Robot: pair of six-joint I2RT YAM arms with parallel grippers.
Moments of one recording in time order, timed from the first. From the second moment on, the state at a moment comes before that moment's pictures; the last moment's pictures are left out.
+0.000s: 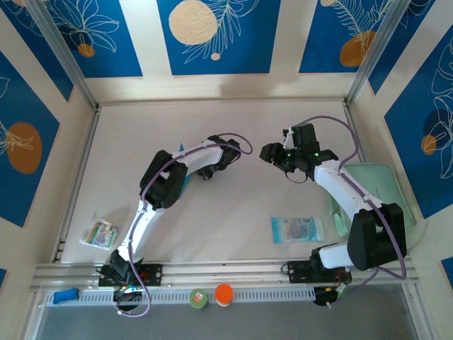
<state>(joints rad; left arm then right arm) -0.71 2.37 1.87 -1.23 -0.77 -0.52 0.25 1.37 0.98 -0.44 -0.38 0.64</state>
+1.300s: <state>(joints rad) -0.65 1.81 1.30 -0.66 0.14 -0.70 0.19 1.39 0.91 -0.39 -0.43 0.73</state>
